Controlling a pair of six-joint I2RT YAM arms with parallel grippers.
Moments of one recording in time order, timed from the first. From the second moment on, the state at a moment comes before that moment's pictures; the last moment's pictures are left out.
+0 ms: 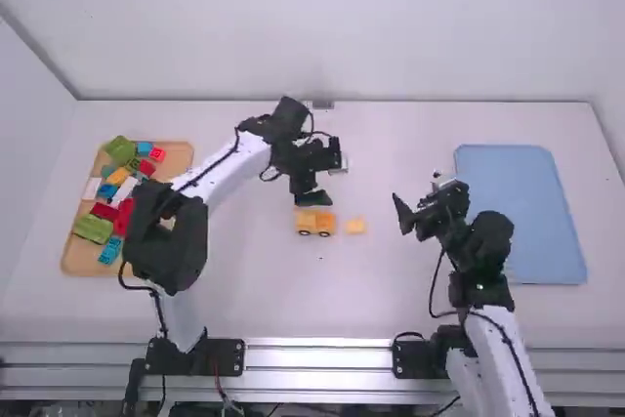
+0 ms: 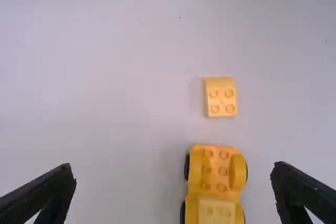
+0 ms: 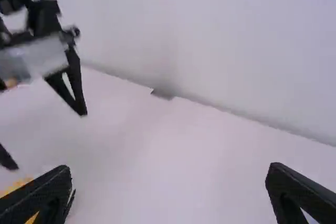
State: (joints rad) left arm -0.37 1.91 1.48 -0.78 0.59 1.00; right arm -0.05 0.83 0.29 0.29 -0.54 -0.19
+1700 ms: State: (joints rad) left arm -0.06 1.72 0.79 -0.08 1.14 0.88; right arm 0.09 2.04 0.84 -0.20 -0.95 -1.40
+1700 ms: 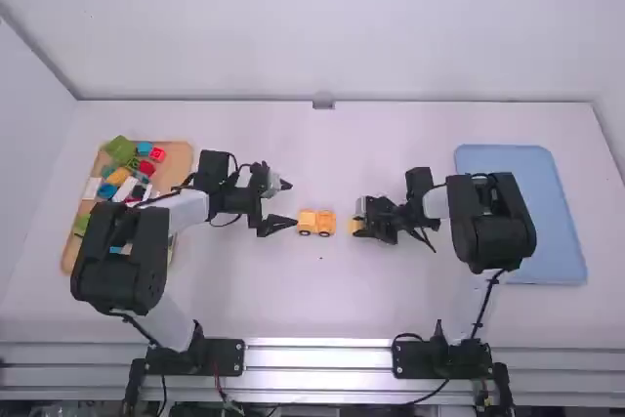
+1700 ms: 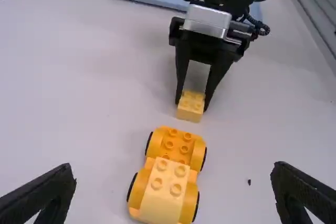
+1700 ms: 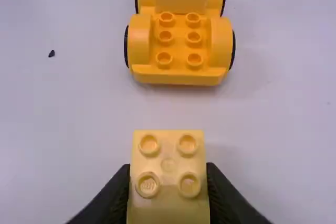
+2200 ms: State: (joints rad) left arm -0.16 1.80 0.63 0.38 0.96 0.85; right arm 0.04 2.05 0.94 -0.38 -1.10 -1.41
